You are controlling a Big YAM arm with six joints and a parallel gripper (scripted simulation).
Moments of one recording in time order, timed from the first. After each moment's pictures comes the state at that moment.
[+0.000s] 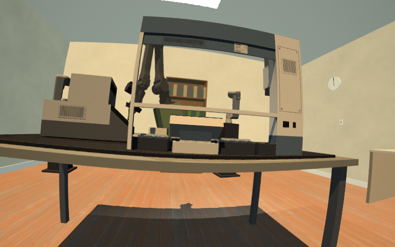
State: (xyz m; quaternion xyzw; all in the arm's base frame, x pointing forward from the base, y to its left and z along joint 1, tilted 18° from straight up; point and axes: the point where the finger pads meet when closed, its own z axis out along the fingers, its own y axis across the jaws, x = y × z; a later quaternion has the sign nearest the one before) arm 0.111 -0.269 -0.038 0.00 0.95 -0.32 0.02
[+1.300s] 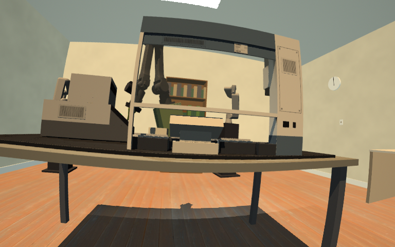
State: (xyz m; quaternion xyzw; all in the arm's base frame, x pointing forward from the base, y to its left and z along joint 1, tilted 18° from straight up) arm 0.116 -0.270 -0.037 0.00 0.95 -0.32 0.03
